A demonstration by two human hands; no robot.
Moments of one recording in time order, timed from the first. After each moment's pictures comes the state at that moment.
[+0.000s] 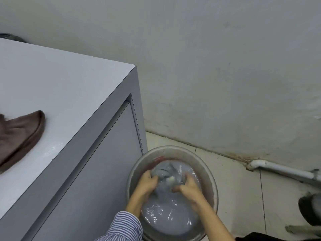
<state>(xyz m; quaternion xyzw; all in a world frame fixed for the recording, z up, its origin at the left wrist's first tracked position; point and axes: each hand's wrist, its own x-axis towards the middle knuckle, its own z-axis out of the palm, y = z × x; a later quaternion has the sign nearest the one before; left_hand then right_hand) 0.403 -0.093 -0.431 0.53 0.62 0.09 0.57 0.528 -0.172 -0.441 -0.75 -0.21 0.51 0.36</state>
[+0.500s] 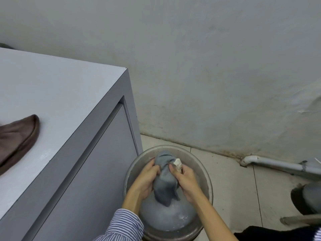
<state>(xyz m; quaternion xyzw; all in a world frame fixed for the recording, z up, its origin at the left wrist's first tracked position) 0.412 -0.099 -0.383 0.39 0.47 0.18 0.77 0.527 -0.170 -0.417 -0.59 -0.19 0.52 0.58</state>
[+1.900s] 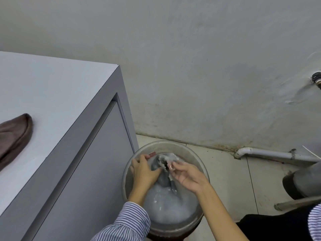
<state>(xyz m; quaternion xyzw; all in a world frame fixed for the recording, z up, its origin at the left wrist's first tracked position) 0.409 -0.101 -0.403 0.67 0.59 0.12 0.43 0.542 -0.176 -0.403 -0.42 0.06 0.64 0.64</state>
